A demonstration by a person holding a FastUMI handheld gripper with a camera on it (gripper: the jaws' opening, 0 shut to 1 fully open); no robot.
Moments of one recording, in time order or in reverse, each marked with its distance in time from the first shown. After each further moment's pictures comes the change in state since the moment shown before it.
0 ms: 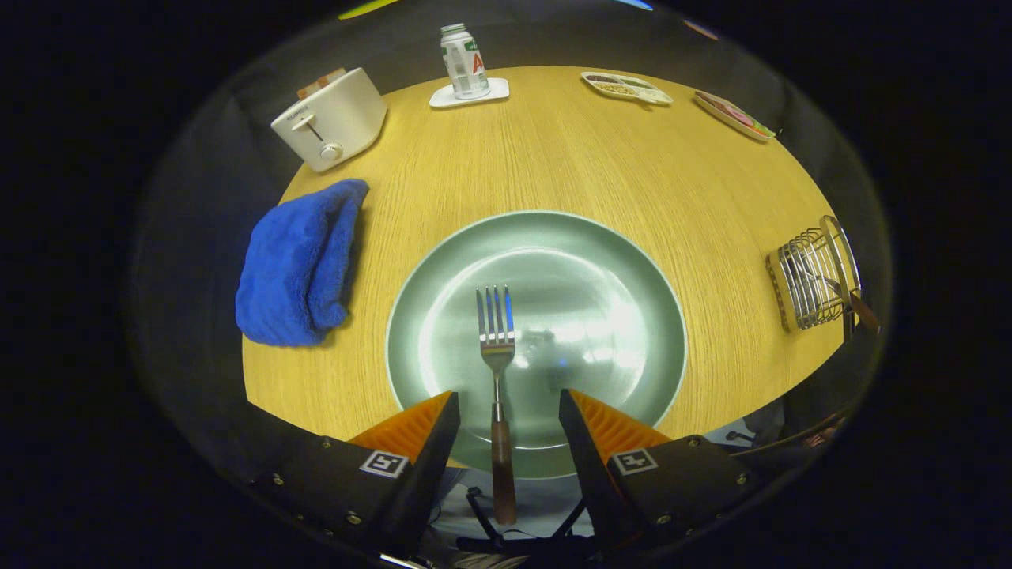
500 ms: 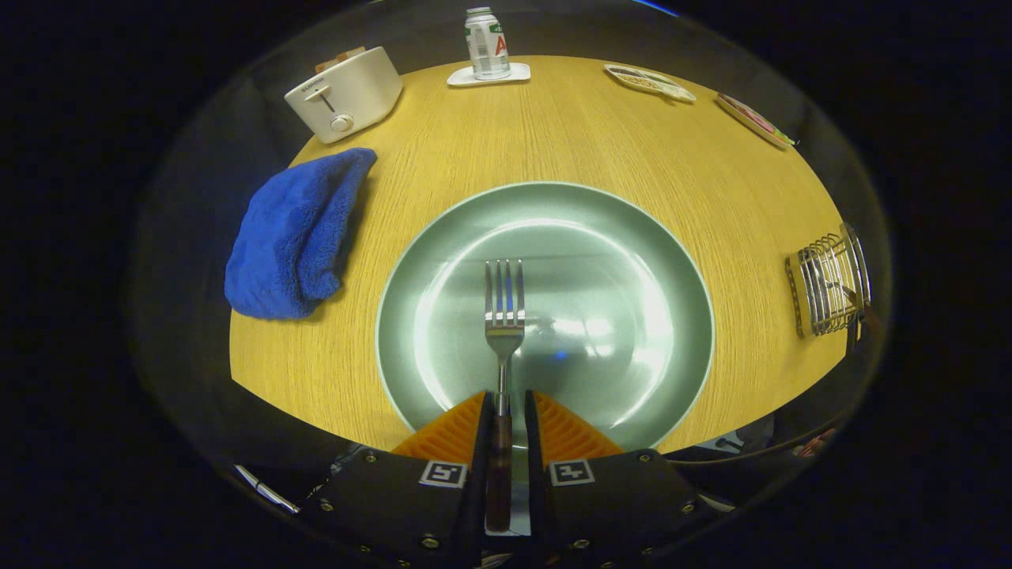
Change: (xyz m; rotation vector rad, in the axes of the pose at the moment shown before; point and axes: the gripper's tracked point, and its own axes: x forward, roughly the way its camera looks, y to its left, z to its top) arm 0.014 0.003 -0.010 -0.066 0.032 0.008
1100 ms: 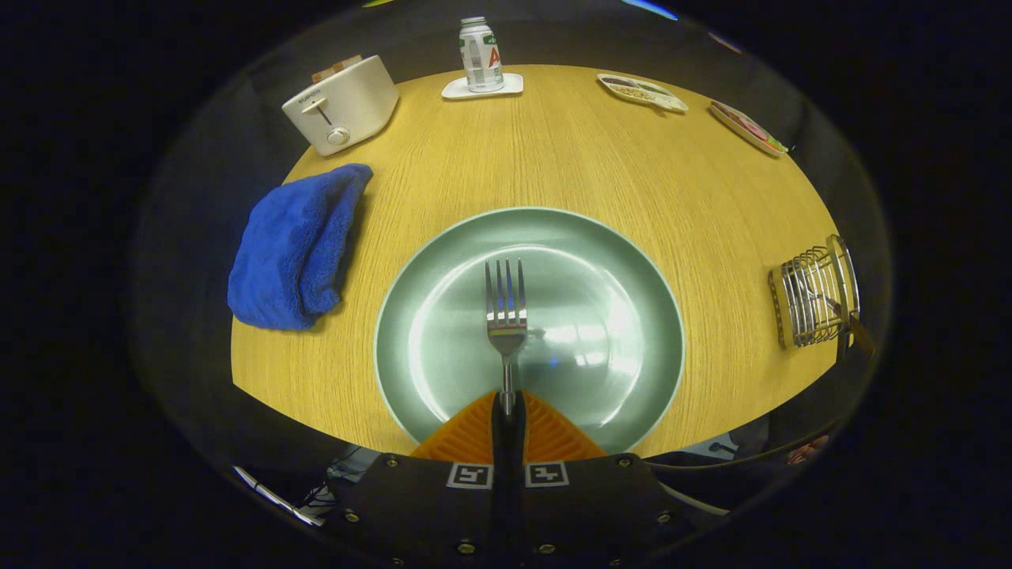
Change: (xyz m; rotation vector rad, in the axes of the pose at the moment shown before) arm -0.020 -0.011 0.020 0.008 -0.053 -0.016
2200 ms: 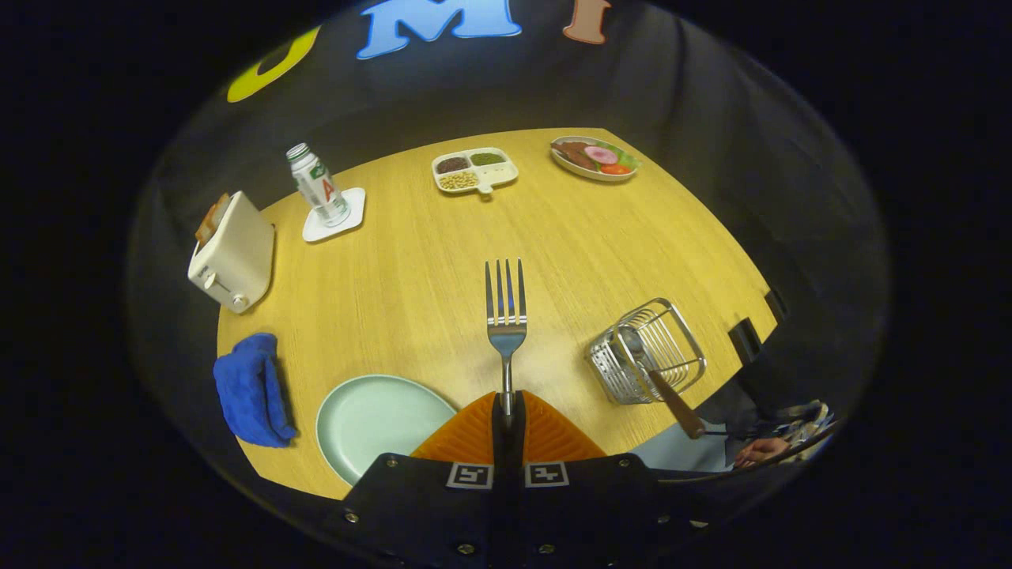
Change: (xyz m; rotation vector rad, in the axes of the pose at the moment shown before) arm -0.103 -0.162 0.090 0.336 -0.189 -0.266
